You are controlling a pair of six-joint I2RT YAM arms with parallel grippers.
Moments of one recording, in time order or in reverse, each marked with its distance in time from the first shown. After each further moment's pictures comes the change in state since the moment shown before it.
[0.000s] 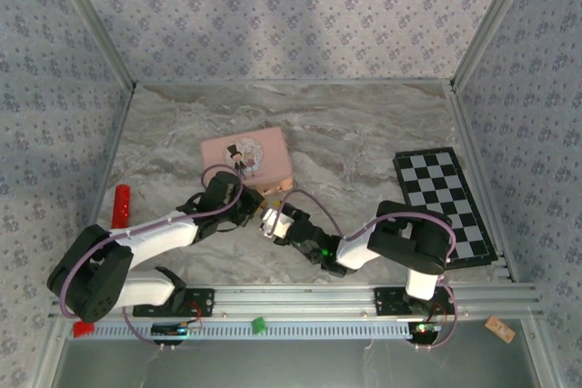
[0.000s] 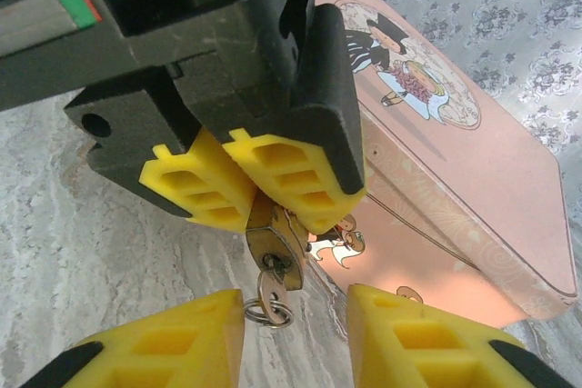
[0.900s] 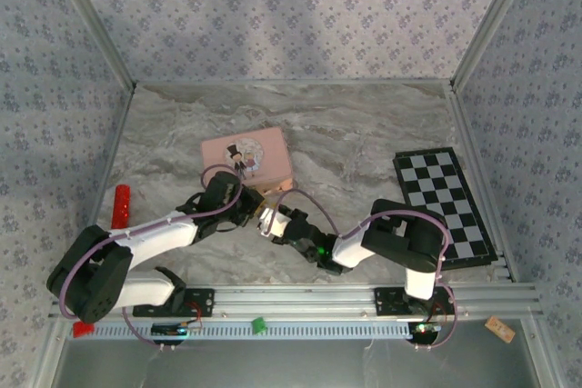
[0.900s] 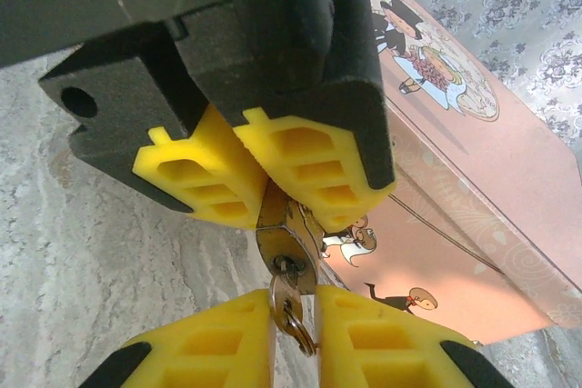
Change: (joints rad) left arm 0.000 -0.003 0.000 -0.002 0.004 -0.003; right arm -0.011 0.039 0.032 -0.023 0.001 -0.003
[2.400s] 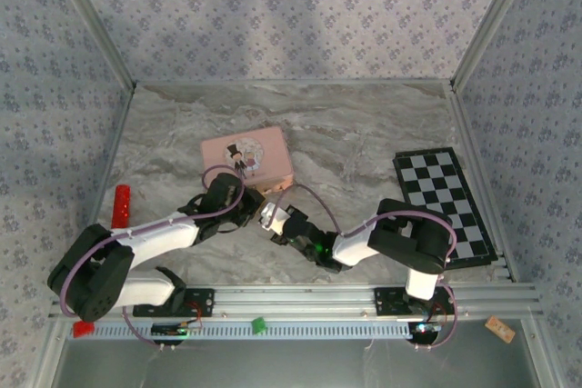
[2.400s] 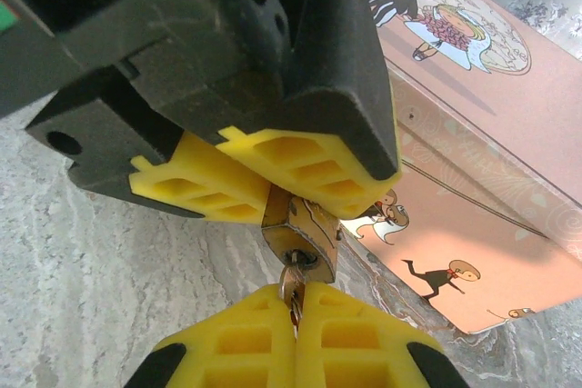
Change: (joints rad) left arm -0.023 0.008 -0.010 0.032 -0.039 0.019; right arm -0.005 -0.040 0.028 -0.132 -0.032 0.188
